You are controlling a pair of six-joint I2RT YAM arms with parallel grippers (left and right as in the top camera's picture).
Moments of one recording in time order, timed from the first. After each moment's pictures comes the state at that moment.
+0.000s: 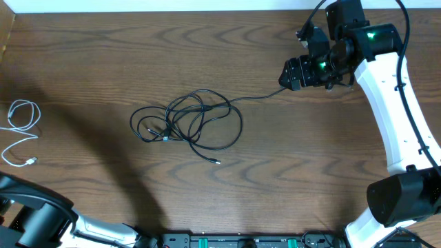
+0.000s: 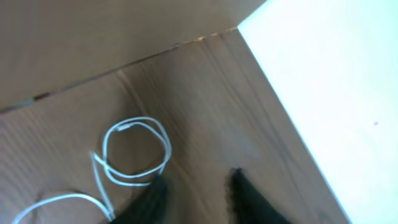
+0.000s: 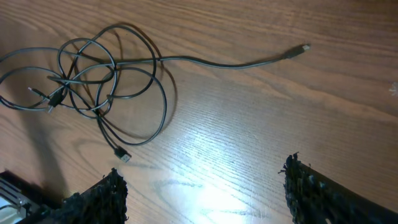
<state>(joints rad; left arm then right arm) 1.07 1.90 1.66 -0.50 0.58 -0.31 0.19 1.81 1.84 -1.27 -0.37 0.01</state>
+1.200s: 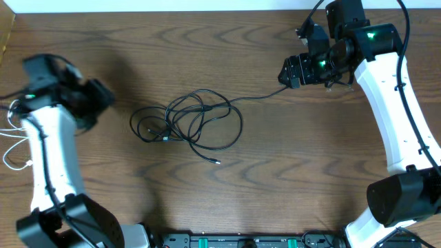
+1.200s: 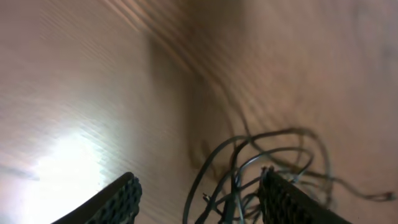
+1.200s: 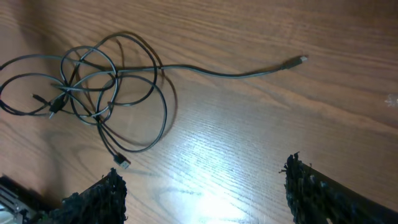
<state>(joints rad) 0.38 1.56 1.30 -0.91 0.26 -0.34 0.19 1.81 1.84 -1.24 -0.37 0.01</state>
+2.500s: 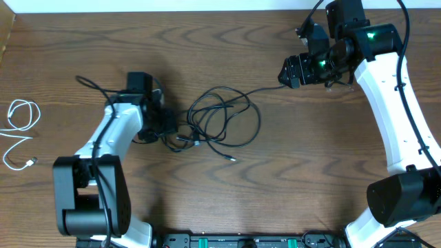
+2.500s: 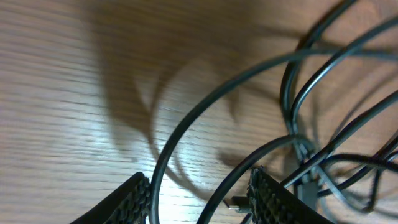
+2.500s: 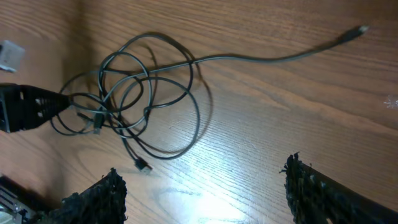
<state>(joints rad) -0.01 1.72 1.04 -0.74 0.20 -0.25 0.19 1.81 1.84 -1.23 -0.37 0.01</state>
